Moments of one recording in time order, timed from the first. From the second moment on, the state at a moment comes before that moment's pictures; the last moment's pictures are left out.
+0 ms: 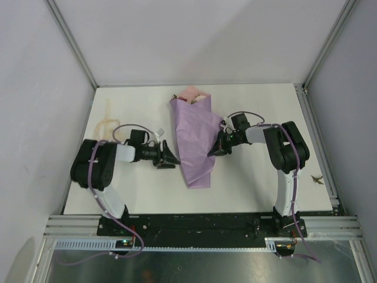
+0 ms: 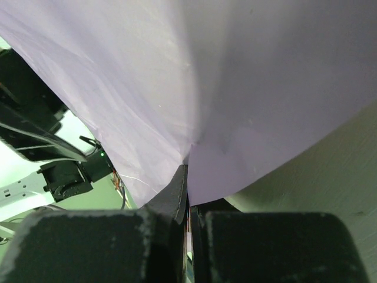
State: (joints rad) left arm -0.19 1.79 0.69 0.14 1.00 -0.50; right arm 0.34 2.07 1.15 -0.15 -0.82 0.59
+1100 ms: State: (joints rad) left arm -0.47 1.97 0.75 0.22 1.08 -0.52; right arm 0.24 1.90 1.14 -0.31 -0.90 0.47
